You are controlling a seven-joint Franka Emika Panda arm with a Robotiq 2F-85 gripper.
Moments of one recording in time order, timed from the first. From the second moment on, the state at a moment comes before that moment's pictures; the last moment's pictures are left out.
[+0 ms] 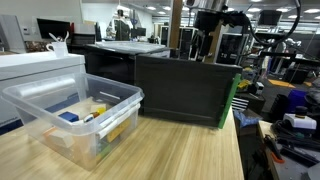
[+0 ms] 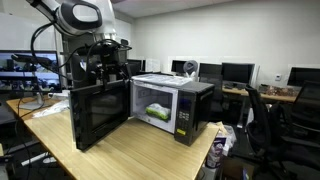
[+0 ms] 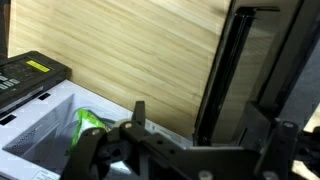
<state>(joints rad) -0.06 -0.28 -0.14 -2.45 -0.13 2.33 -0.58</state>
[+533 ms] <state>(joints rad) -0.02 -0.31 -0.08 -2.49 -0.21 2.33 -0.58</state>
